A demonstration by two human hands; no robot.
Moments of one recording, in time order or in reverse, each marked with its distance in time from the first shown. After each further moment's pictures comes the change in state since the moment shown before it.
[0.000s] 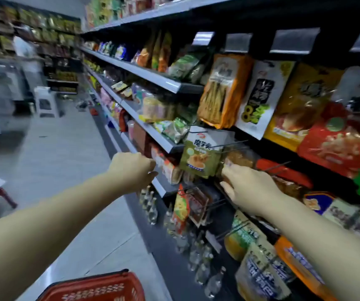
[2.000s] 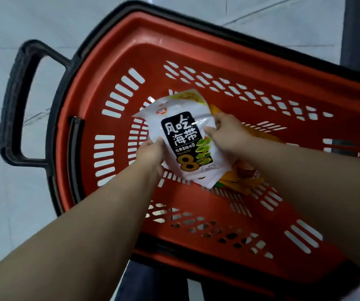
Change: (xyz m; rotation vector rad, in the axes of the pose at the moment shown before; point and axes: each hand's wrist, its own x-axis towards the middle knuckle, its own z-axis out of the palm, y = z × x) left_hand -0.447 -0.031 0.864 -1.363 -0.487 -2.376; right_hand 0.044 -0.641 0.842 0.984 -1.150 0.002
